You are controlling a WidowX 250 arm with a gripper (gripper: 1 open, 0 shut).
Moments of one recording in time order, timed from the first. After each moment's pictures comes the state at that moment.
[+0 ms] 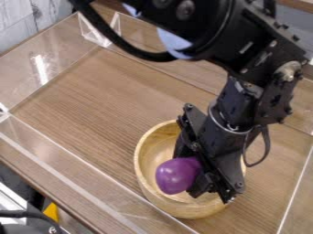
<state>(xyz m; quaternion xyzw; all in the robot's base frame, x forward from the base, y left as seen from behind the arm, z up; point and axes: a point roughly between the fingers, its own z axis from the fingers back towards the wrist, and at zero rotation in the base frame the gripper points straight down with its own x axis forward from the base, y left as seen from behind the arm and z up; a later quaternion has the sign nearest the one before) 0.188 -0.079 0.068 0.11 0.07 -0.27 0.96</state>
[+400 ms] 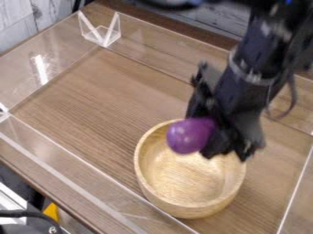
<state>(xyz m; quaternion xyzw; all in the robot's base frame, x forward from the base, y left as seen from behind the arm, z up) 0.211 -0.071 0.121 0.12 0.06 -0.26 0.96</state>
